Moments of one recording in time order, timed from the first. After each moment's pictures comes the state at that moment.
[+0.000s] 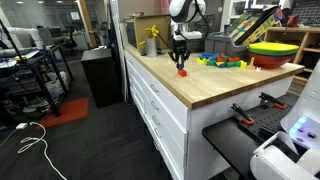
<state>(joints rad) 0.20 0.29 0.10 -2.08 0.04 2.29 0.40</state>
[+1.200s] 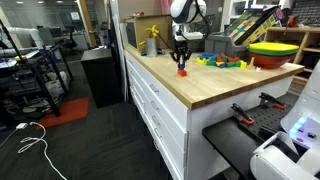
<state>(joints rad) 0.19 0.30 0.09 -2.07 0.04 2.29 0.40</state>
